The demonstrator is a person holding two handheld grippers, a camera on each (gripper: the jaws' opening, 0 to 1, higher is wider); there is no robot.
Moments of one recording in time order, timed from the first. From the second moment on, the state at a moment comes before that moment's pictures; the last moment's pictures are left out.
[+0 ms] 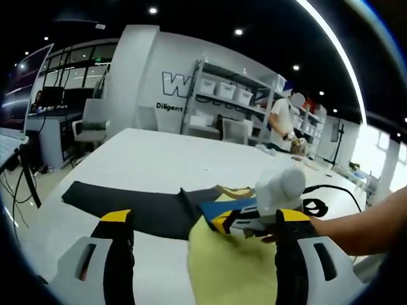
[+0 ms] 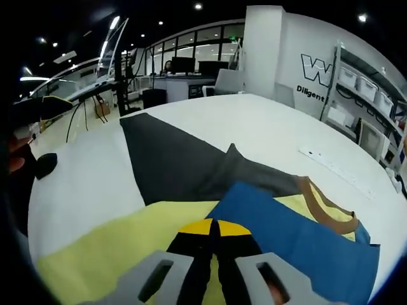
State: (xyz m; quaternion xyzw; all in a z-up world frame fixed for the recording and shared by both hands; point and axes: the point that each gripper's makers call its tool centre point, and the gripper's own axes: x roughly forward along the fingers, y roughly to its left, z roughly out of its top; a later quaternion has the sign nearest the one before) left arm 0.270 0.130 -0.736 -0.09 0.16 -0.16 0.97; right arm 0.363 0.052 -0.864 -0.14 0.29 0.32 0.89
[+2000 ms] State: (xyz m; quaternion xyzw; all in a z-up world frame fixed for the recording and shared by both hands) left arm 0.265 0.112 -0.744 -0.07 0.17 -0.18 0.97; right arm 0.231 -0.125 -0.748 -0.10 0.20 0.17 0.96
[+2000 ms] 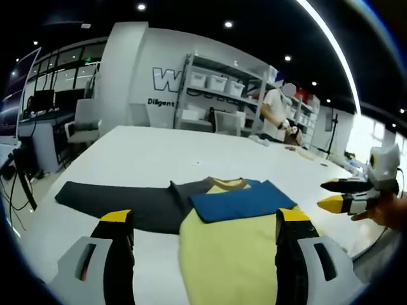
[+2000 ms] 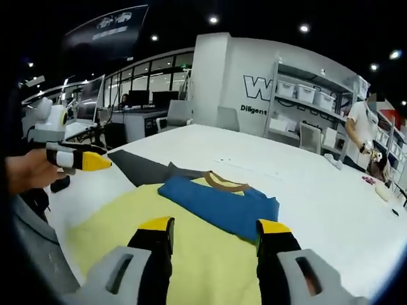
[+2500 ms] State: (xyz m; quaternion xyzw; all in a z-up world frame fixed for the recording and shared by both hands) left arm 0.289 0.206 -0.741 -0.07 0.17 -0.09 0.98; right arm 0.237 -0.126 -0.748 -0.10 0.19 0.17 0.96
